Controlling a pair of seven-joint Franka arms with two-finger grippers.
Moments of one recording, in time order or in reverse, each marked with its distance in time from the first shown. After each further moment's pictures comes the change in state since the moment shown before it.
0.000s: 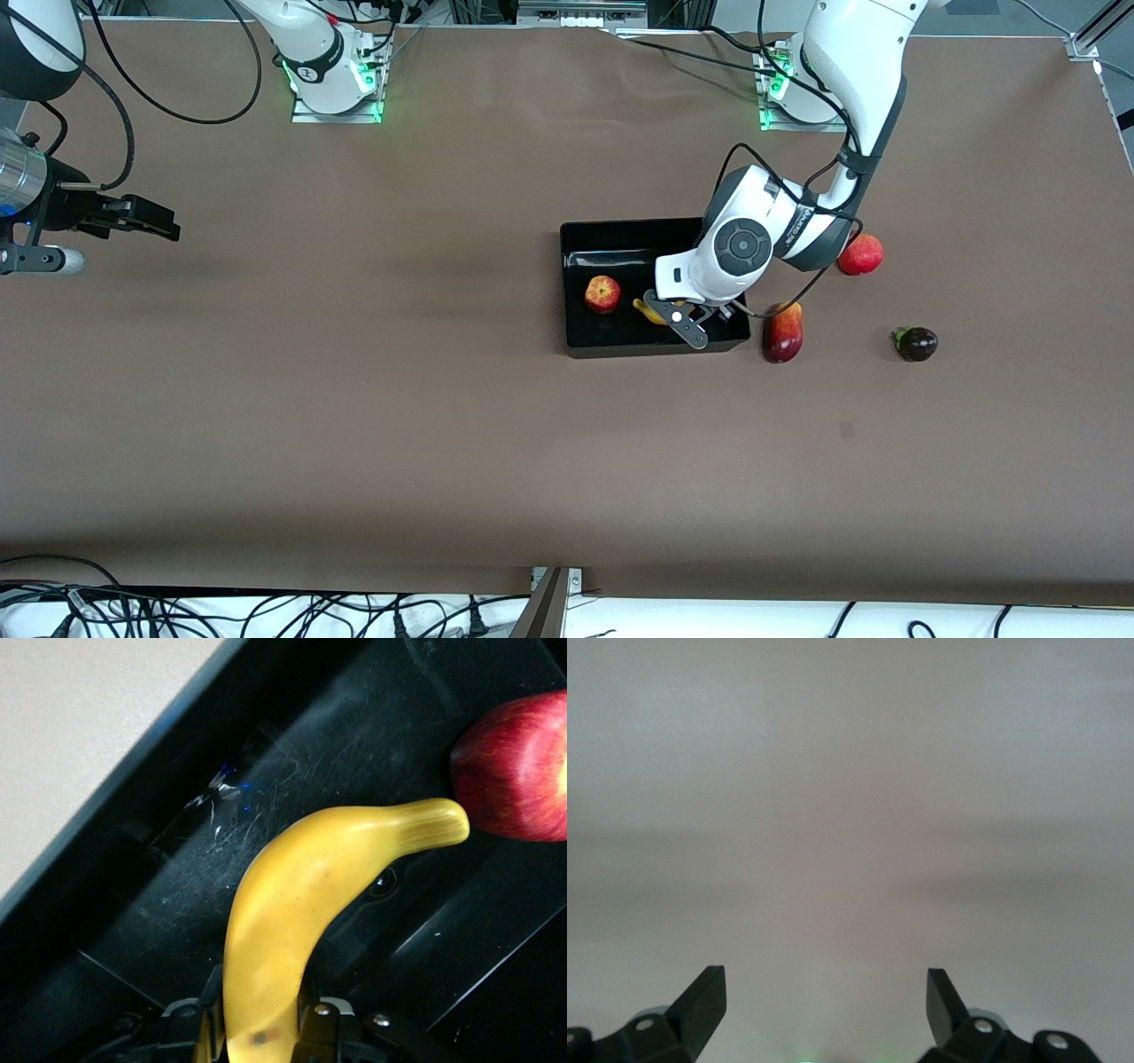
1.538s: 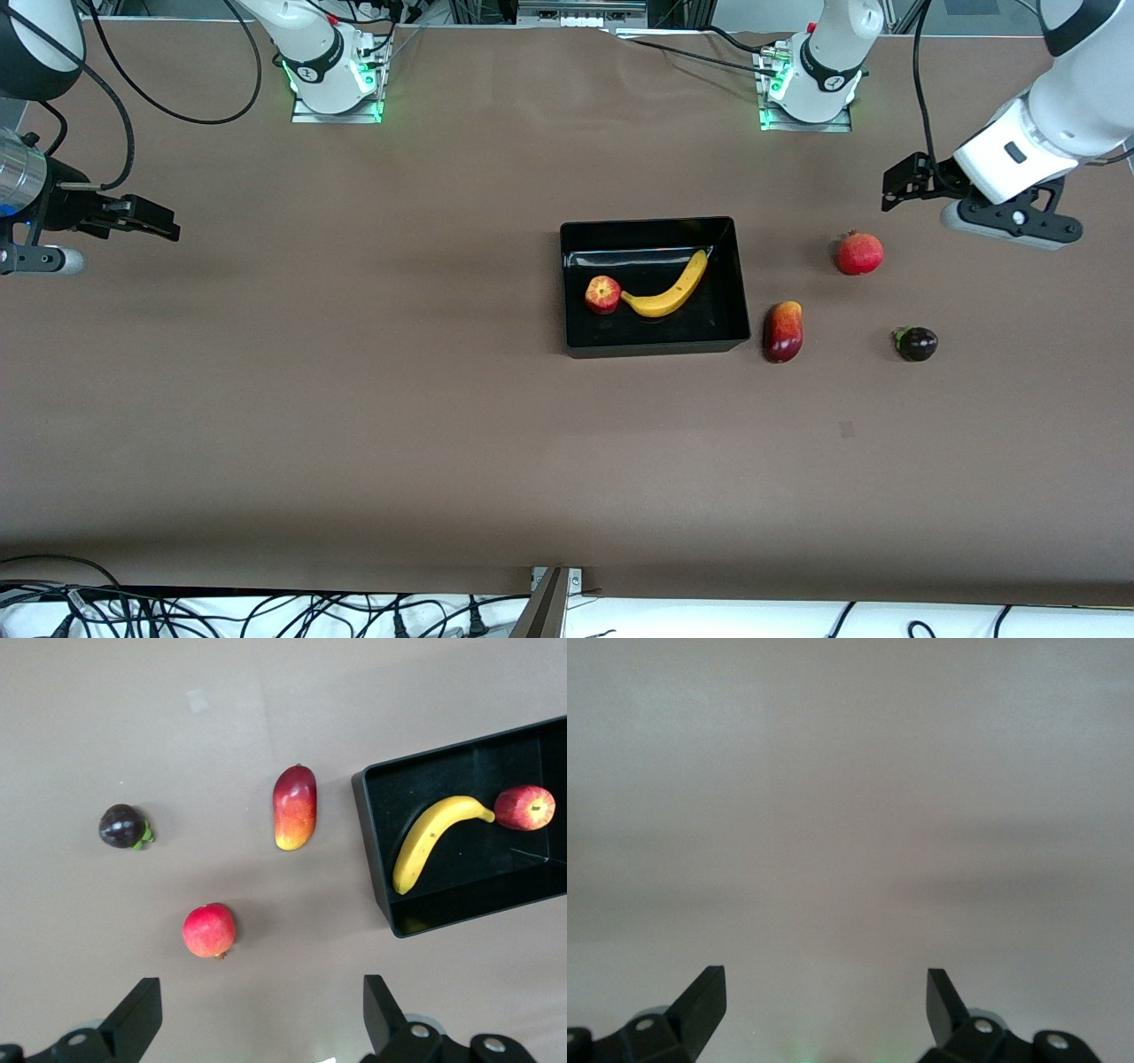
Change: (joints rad) left arm 0.362 -0.577 0.041 0.111 0.026 -0.633 -0.220; right arm 0.003 0.000 -0.003 0.001 -0.001 0.000 0.000
